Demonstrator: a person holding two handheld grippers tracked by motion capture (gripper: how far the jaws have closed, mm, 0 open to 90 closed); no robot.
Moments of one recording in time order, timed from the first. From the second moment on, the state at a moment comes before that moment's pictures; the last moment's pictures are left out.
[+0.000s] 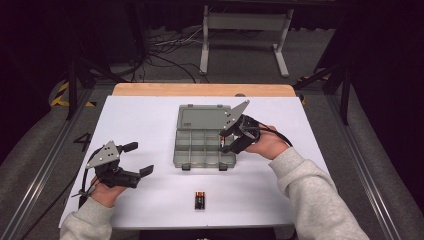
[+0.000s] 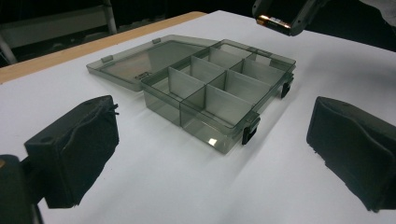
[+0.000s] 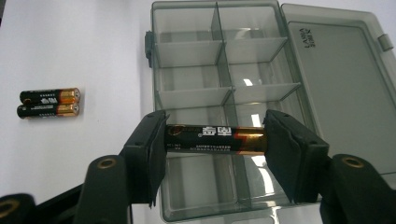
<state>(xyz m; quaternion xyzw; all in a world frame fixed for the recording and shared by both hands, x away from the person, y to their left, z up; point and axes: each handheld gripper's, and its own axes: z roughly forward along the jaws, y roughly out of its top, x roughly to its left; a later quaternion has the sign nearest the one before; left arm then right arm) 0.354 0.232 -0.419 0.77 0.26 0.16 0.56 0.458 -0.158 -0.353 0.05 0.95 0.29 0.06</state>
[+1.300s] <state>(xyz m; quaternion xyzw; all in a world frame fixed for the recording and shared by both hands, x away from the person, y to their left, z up) 0.354 0.233 -0.419 0.77 0.26 0.16 0.55 0.468 -0.155 -0.394 0.04 0.97 0.24 0.02</state>
